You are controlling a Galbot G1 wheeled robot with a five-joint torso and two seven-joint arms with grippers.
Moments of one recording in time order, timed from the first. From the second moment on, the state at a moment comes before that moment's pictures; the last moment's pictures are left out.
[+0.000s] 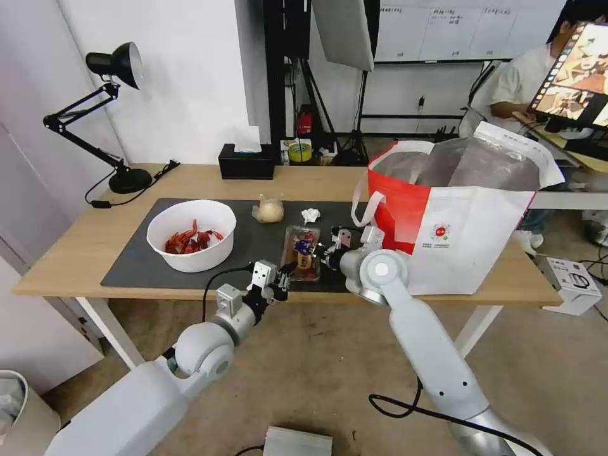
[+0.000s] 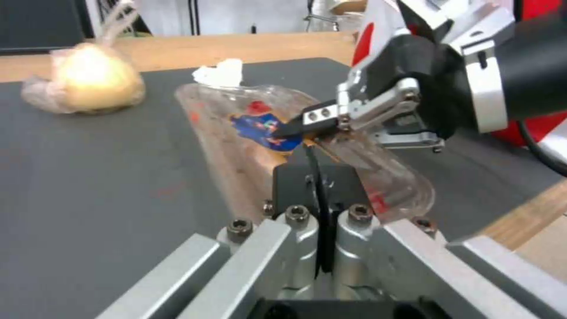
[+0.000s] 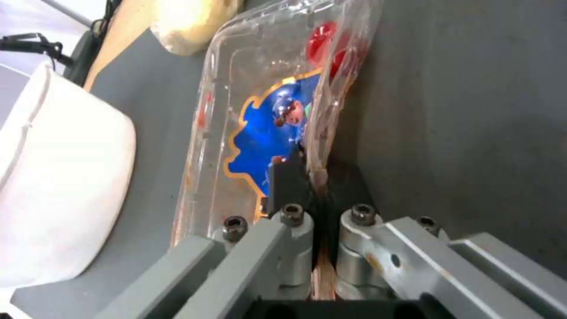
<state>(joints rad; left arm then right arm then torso) 0.92 -0.89 0.11 -1.89 -0.70 0.11 -0.13 -0.68 1.36 0.12 1.61 1.35 -0.69 0.59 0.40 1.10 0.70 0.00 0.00</state>
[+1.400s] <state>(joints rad) 1.32 -0.85 -0.21 -2.09 -0.62 0.01 -0.25 -0.65 1.17 0.27 2.01 1.62 -0.67 0.64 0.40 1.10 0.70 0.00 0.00</state>
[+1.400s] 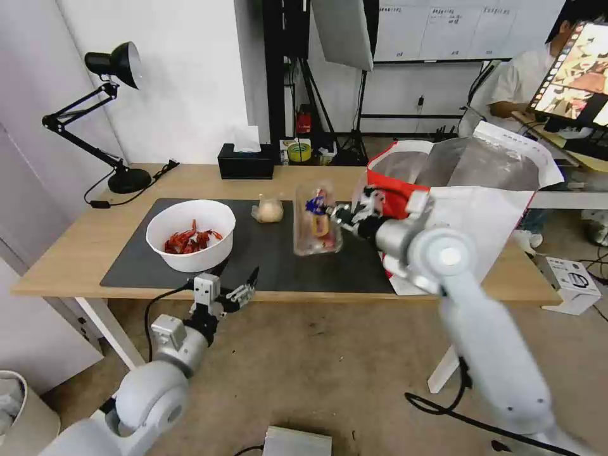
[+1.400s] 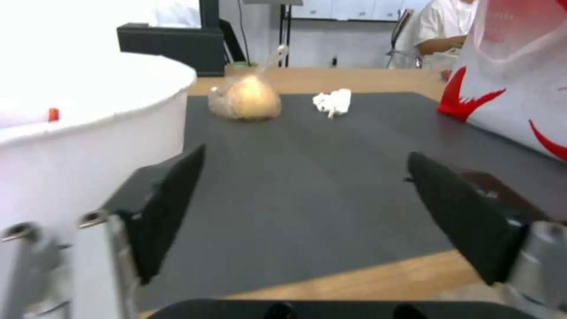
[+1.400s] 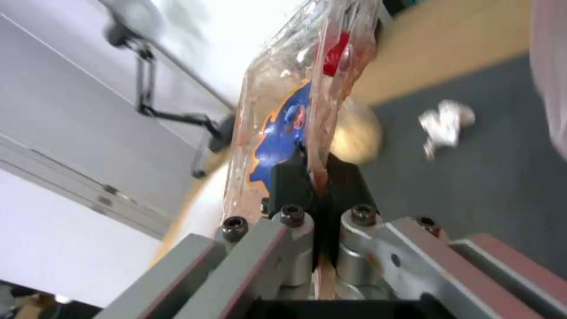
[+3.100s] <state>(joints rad) 1.29 -0.90 -0.13 -2.07 -0.59 0.00 -0.22 -0.69 0.72 0.48 1.87 1.28 -0.53 0.40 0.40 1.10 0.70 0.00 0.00</state>
